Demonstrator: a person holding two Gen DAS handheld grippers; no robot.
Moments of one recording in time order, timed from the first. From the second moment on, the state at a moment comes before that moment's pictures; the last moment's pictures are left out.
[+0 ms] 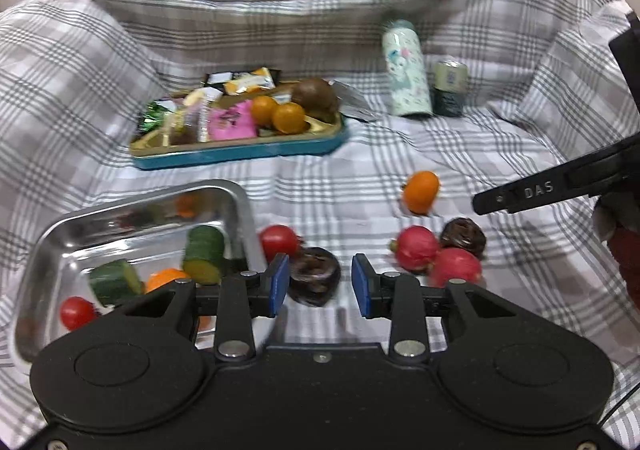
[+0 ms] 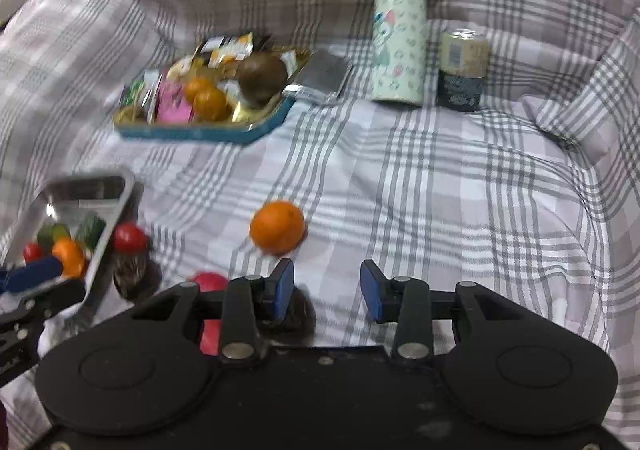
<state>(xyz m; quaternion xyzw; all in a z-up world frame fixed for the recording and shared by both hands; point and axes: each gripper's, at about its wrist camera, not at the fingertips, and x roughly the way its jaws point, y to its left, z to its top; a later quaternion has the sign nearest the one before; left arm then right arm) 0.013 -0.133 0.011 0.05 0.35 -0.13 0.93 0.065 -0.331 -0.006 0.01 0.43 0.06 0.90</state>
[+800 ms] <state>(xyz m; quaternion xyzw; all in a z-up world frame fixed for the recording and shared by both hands) 0.038 -0.144 -0.016 0.03 0.38 -0.10 0.92 0.059 -0.314 -0.007 -0.05 0.42 0.09 0.90</state>
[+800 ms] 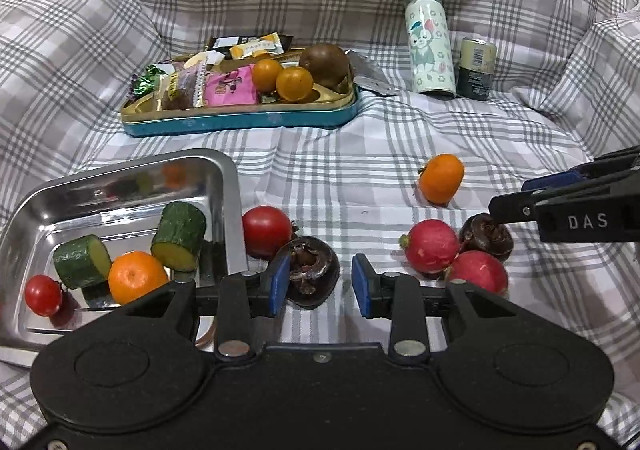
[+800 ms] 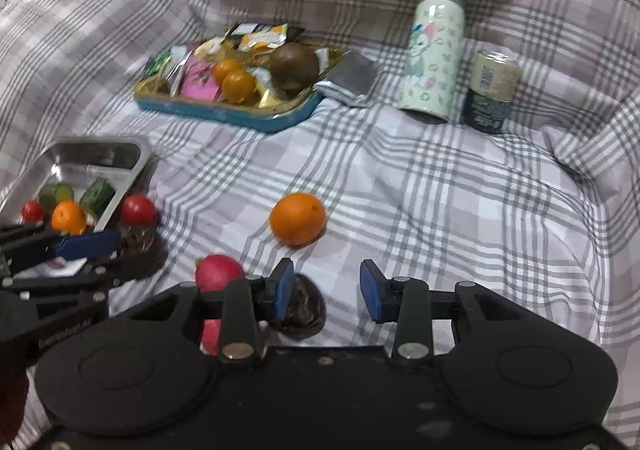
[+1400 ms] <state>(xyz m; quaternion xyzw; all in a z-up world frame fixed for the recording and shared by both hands) 0.046 -0.142 -0.023 0.02 0.38 -0.08 0.92 0.059 -0.294 -0.019 -0.10 0.44 0.10 0.89</state>
